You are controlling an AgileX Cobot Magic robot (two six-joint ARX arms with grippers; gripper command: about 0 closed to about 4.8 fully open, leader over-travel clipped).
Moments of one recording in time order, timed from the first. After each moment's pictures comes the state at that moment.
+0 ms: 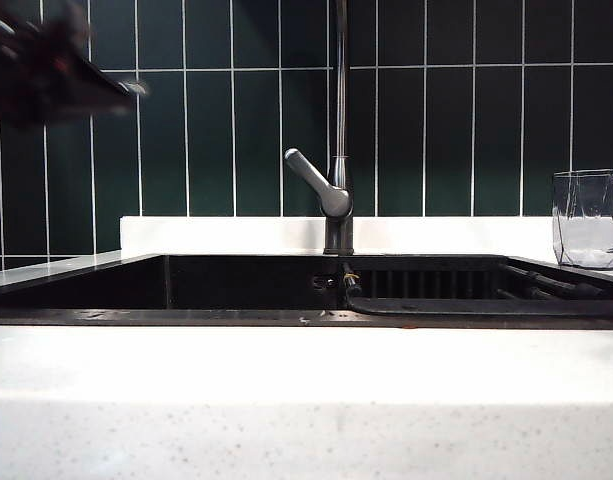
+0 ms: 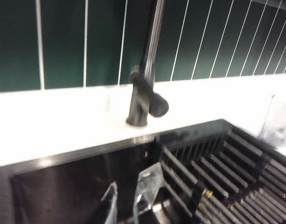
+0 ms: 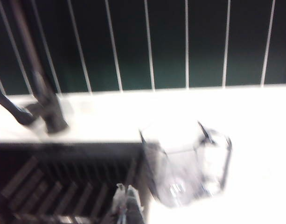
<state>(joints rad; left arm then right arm) -0.21 1.20 0.44 0.80 0.40 -0.09 -0.09 0.67 0.24 0.47 -0.20 0.11</state>
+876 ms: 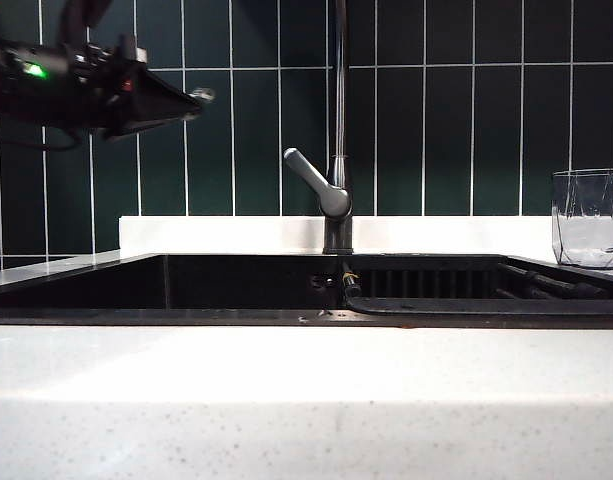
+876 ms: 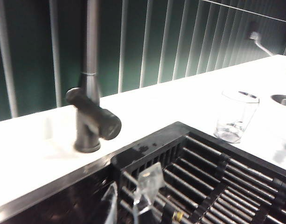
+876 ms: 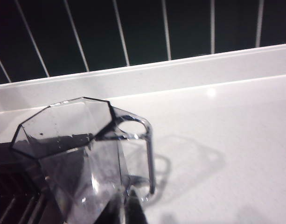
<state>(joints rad) -0.21 1.48 0.65 0.93 0.67 -0.06 -0.30 1.34 0.35 0.95 -0.29 0.14</state>
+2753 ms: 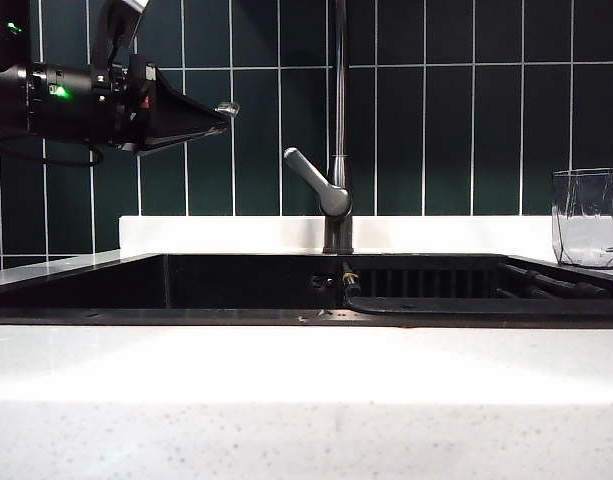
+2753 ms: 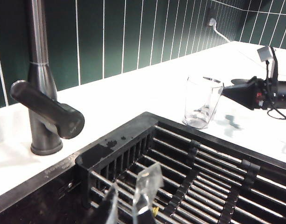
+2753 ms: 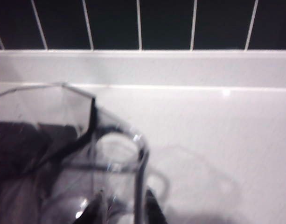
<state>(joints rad) -0.21 1.59 0.73 0.92 0.83 -0.04 -0.32 1.62 0.55 0.99 -0.42 -0.01</state>
